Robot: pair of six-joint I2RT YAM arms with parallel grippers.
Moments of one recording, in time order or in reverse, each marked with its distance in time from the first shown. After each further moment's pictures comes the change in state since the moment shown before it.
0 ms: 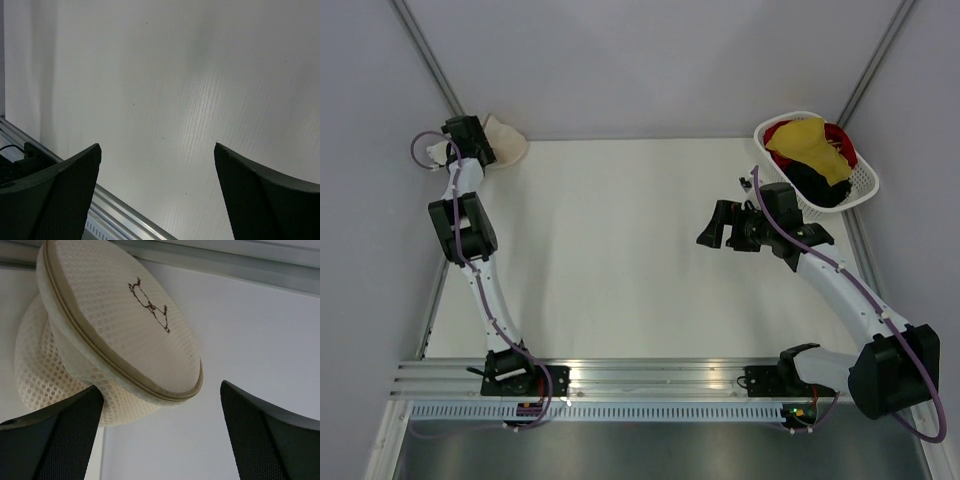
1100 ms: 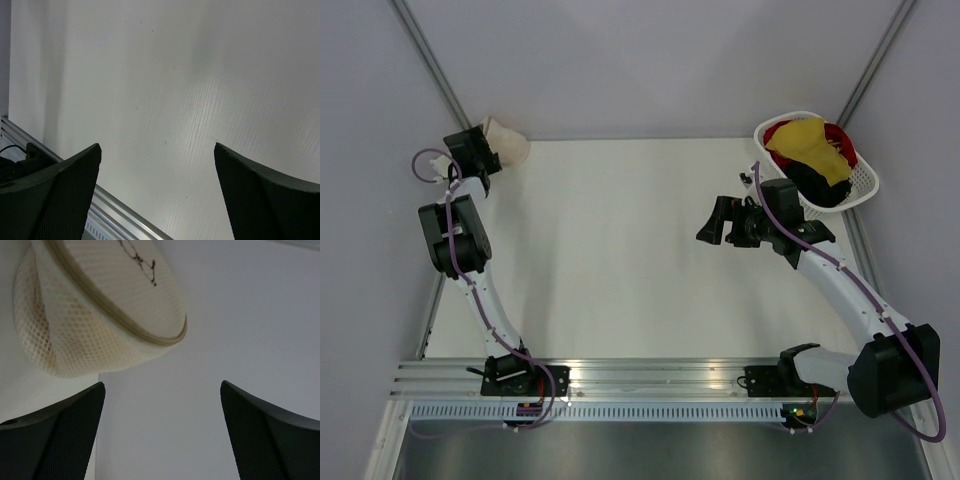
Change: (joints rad) left arm 0.004 -0.237 -0.497 0.417 0.129 -0.043; right arm -0.005 0.006 0.021 0.010 -0.012 -0.008
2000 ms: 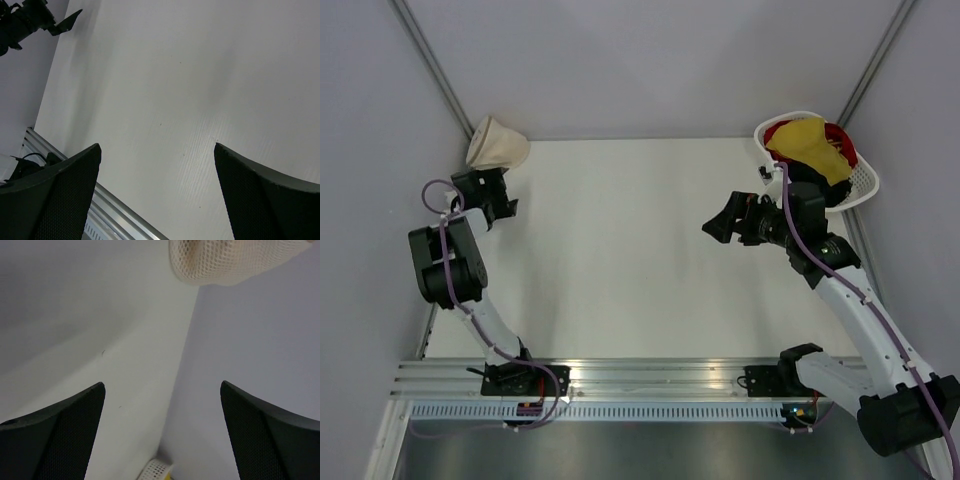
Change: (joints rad) left arm 0.006 -0.399 -0.507 -0.151 0.173 0.217; right arm -0.004 -0.211 0.000 0.027 -0.006 0.036
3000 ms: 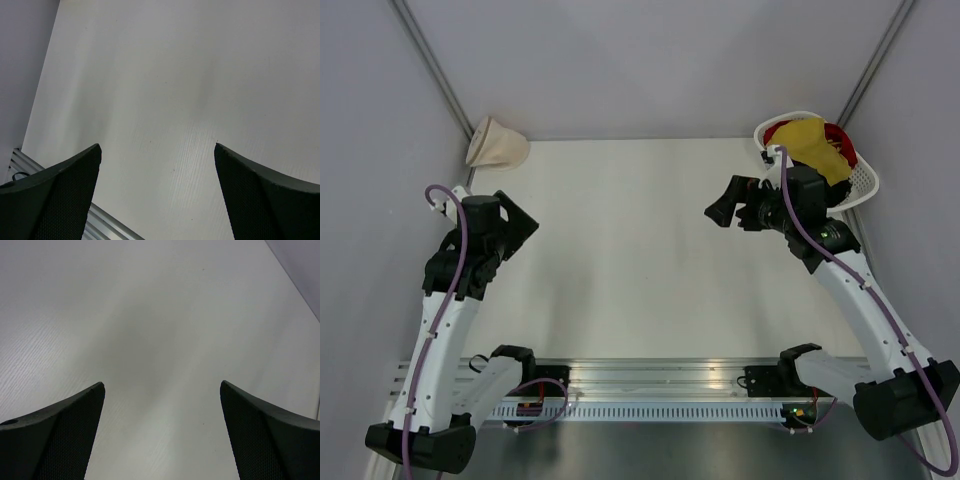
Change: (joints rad) left arm -0.455 -0.943 0.016 -1.046 -0.445 0.631; right arm -0.002 0.099 0.126 -0.043 0.093 -0.018
